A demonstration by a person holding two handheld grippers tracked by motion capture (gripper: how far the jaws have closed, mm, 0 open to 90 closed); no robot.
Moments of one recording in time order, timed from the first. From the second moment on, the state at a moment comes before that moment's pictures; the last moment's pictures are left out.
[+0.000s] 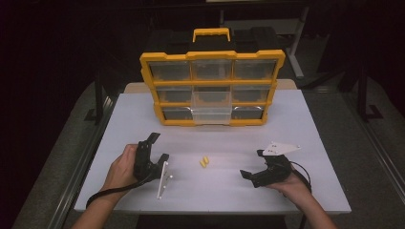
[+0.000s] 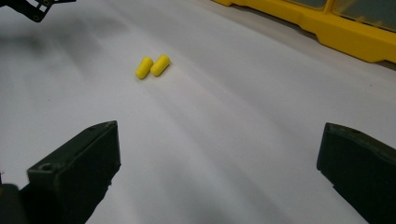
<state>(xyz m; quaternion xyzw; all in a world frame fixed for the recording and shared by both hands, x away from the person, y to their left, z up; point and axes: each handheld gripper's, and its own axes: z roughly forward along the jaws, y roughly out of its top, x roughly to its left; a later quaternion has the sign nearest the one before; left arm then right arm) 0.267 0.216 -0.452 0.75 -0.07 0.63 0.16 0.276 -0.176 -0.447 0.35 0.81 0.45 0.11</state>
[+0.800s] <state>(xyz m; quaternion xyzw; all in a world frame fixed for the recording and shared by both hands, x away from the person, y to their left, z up) 0.269 0.225 -0.457 0.78 -0.04 0.60 0.19 0.277 -0.175 -0.448 0.35 0.81 0.45 0.11</state>
